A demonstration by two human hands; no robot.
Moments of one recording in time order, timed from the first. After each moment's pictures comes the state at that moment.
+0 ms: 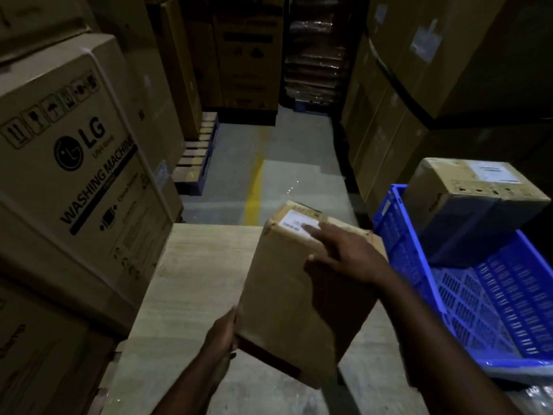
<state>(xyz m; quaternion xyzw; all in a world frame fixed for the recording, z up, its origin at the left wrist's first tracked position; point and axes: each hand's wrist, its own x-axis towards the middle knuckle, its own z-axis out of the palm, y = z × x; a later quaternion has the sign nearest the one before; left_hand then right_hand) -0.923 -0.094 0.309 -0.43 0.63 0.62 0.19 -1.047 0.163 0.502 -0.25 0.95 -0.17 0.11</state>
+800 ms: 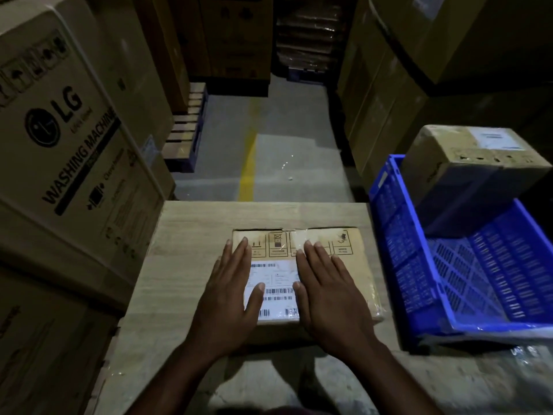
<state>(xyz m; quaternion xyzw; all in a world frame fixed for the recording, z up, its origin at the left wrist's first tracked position) -0.896 -0.070 0.425 0.05 0.96 0.27 -0.07 -0.924 0.135 0.440 -0.21 0.97 -0.11 -0.04</state>
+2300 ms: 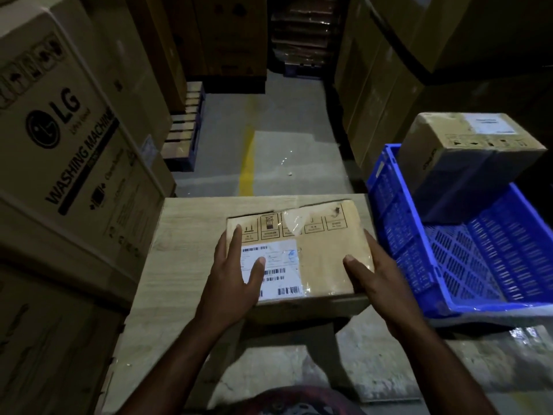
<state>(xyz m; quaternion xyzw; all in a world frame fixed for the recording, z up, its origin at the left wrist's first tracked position) -0.901 -0.055 0.454 -0.10 0.92 0.38 0.00 -0.921 0.196 0.483 0.03 0.79 -0.60 0.10</state>
